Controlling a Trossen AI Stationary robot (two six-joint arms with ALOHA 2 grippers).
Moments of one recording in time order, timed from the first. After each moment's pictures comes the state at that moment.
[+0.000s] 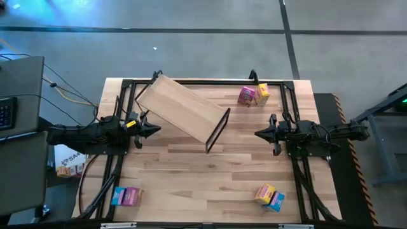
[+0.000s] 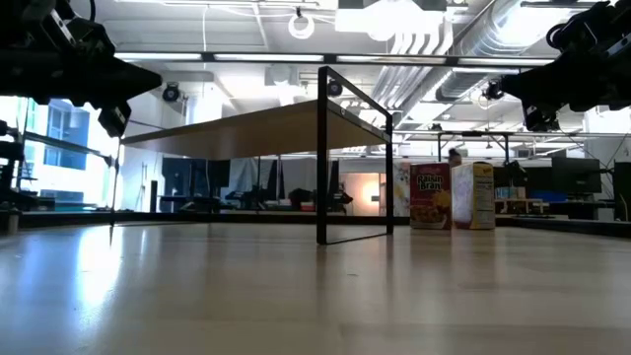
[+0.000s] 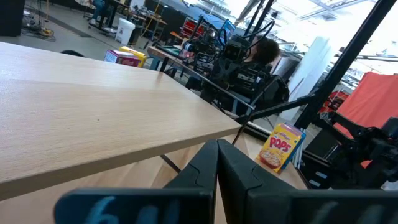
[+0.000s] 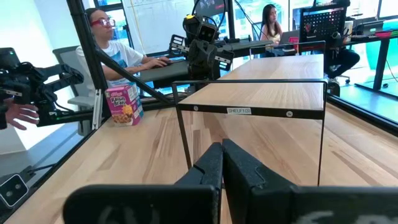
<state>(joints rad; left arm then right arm) 0.01 0.01 0.01 0.02 -0.09 -0.42 0.12 0.04 0.01 0.04 0.14 0.13</state>
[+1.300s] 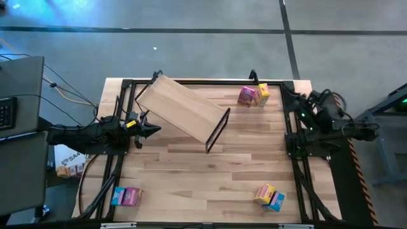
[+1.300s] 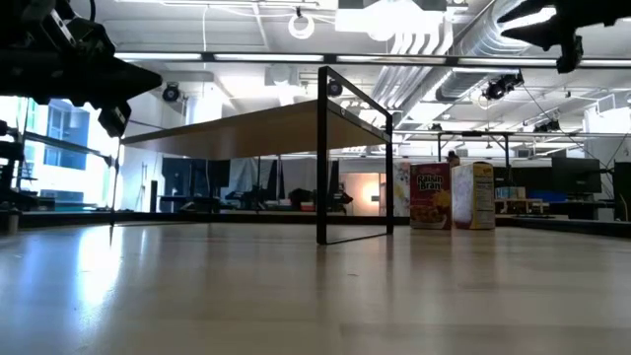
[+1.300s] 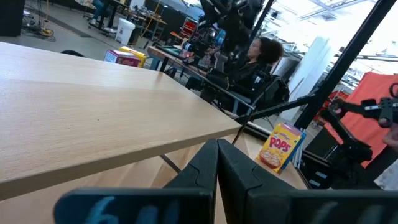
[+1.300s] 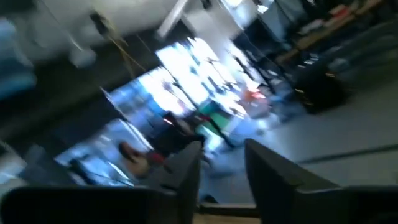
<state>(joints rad) 0.01 0.01 0.01 0.02 -0.09 -0.42 0.04 0.26 0.42 0.14 0.93 0.41</state>
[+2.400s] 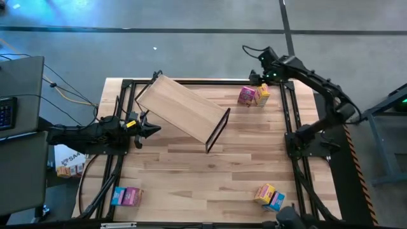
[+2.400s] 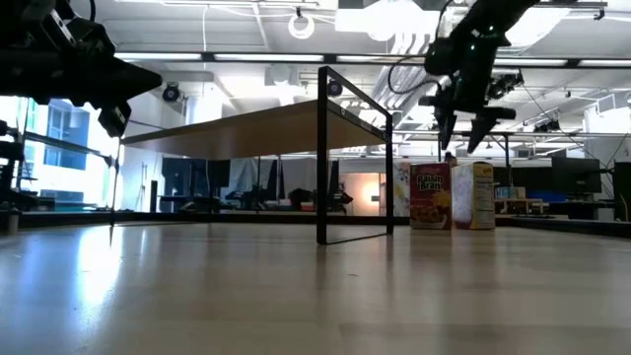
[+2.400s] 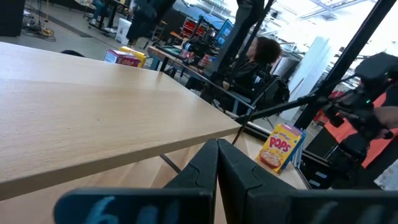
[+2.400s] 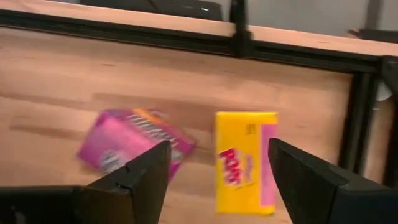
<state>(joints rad) 0.01 0.01 0.01 0.02 -0.09 -0.42 -0.92 1.48 1.26 -0.99 0.07 0.49</state>
